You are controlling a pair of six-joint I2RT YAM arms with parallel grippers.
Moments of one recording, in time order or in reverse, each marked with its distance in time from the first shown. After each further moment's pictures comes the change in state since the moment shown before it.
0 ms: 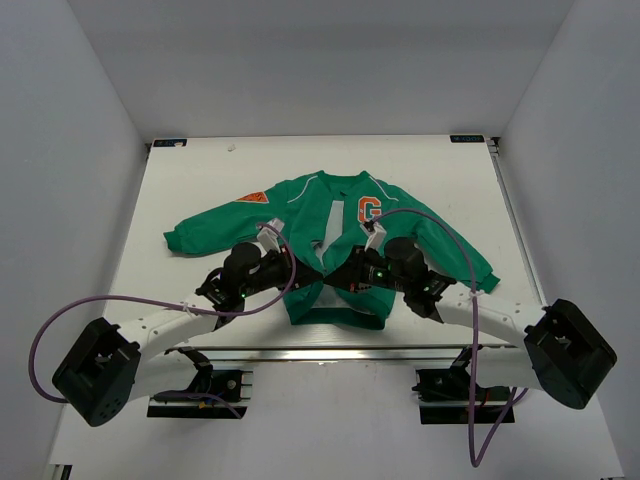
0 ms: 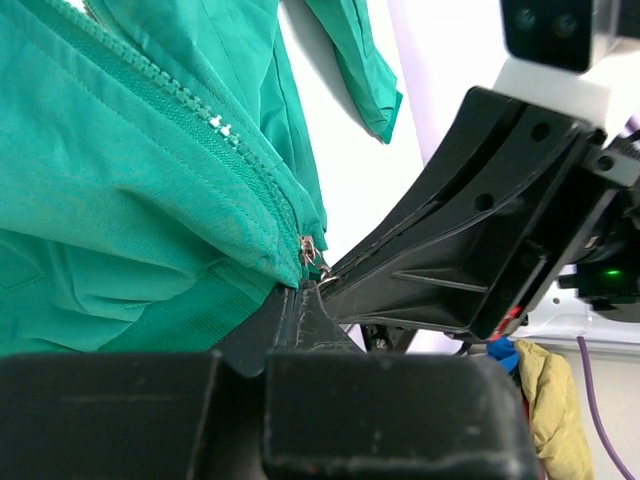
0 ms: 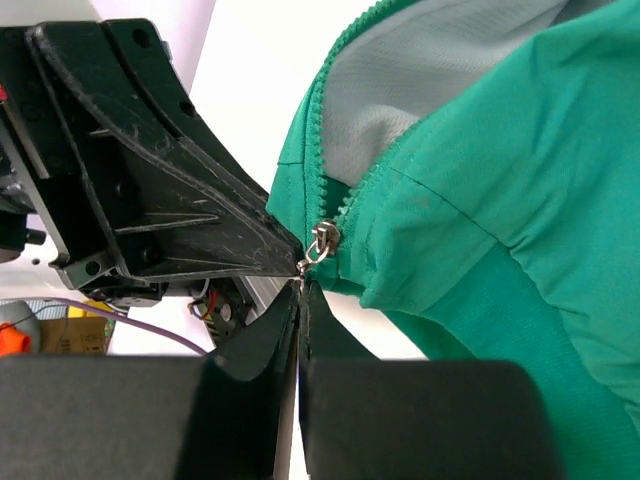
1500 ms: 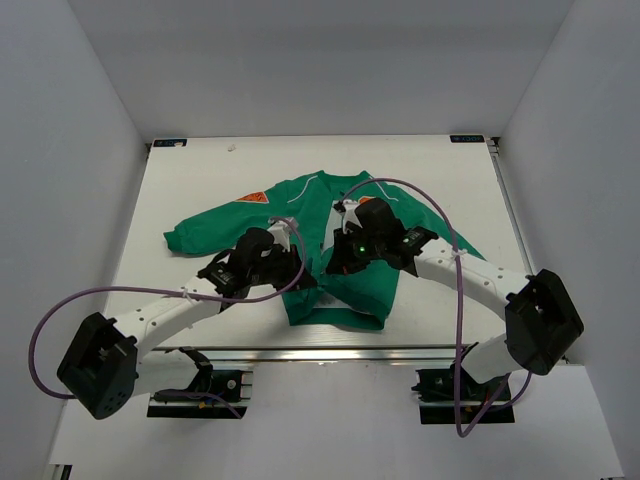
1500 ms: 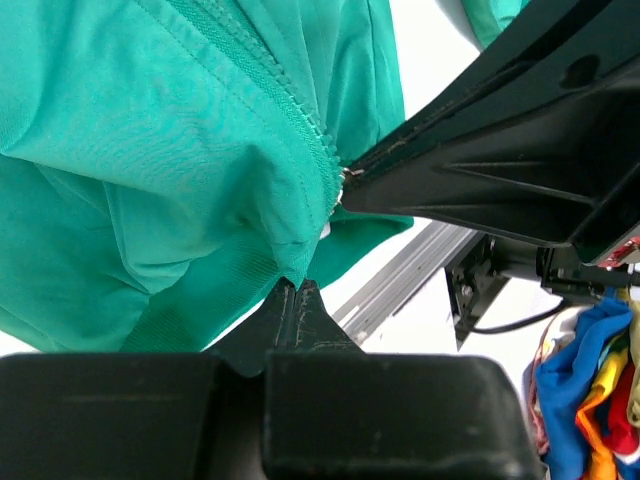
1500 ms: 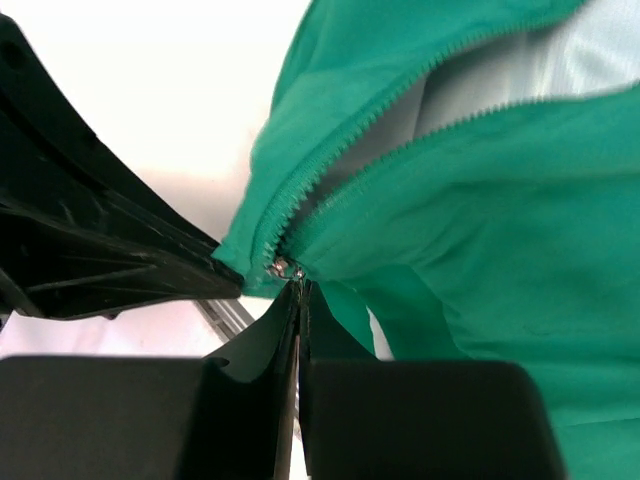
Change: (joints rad) left arm 0.001 0.046 0.199 -0.458 0.000 0.245; right arm -0.049 0.221 0.470 -0.658 -0.007 -0.397
